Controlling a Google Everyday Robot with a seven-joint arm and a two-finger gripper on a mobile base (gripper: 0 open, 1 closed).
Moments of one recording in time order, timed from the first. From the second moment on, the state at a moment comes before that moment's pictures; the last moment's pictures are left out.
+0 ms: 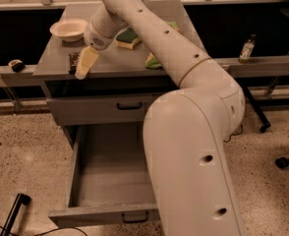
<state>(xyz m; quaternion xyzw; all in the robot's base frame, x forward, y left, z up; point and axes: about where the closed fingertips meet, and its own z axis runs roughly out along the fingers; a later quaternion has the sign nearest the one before) 0.767 0.199 0.846 -0.69 0.64 0.15 0.32</state>
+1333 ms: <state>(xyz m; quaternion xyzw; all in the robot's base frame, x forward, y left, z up) 0.751 0.243 0.827 -0.71 0.60 0.22 0.30</state>
